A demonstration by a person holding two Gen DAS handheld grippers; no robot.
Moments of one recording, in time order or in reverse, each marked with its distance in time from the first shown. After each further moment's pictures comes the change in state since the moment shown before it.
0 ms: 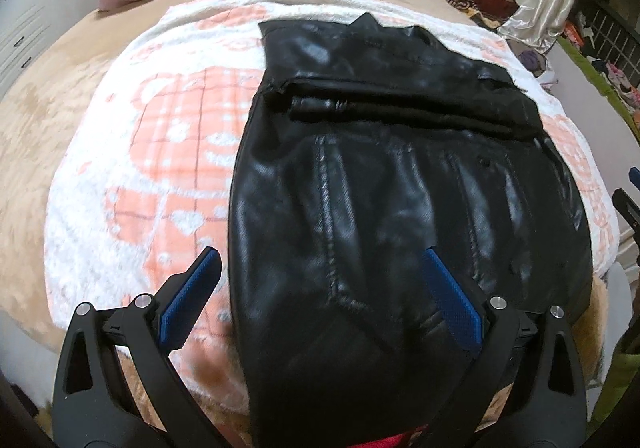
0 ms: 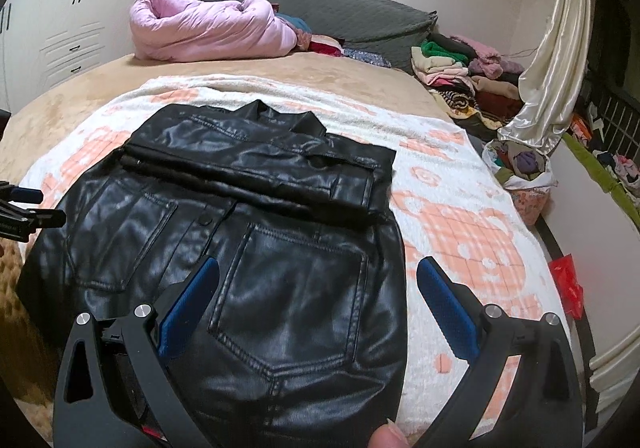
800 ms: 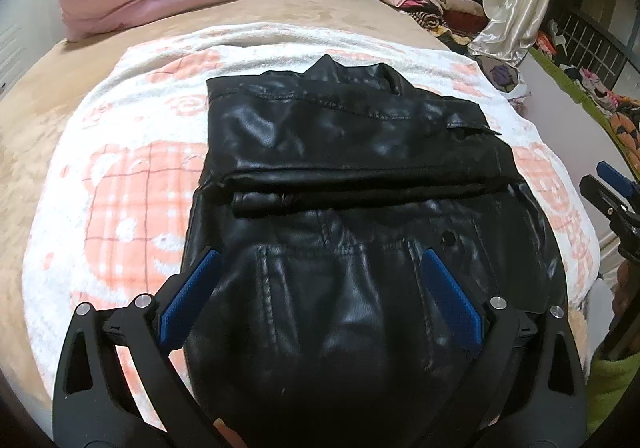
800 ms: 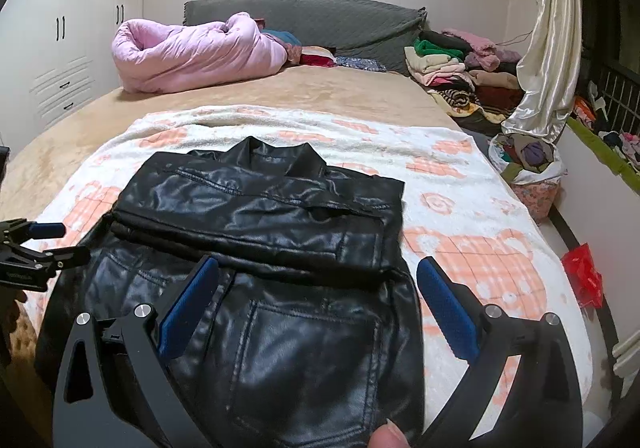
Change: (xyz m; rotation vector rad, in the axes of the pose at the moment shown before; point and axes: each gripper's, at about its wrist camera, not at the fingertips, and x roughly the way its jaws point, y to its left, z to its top) left arm 0.010 -0.026 0.067 0.053 -0.085 -0.097; right arm 0.031 -0.012 0.063 0.098 -0.037 0.023
